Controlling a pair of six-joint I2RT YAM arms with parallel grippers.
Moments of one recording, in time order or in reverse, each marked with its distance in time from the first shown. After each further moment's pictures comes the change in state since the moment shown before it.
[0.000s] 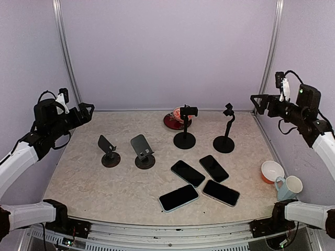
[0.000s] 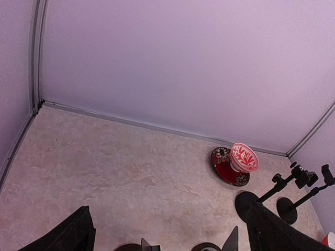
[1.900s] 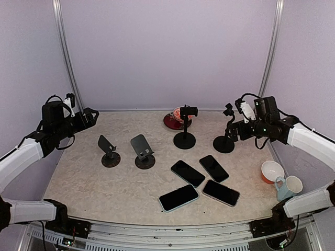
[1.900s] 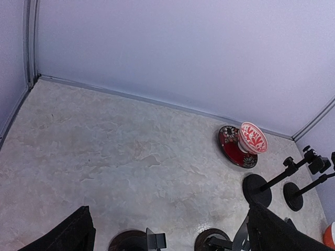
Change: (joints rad) left arm 0.011 0.089 -0.015 -0.008 0.042 -0.008; right arm 0.325 0.276 -0.023 -0.173 0.369 -0.137
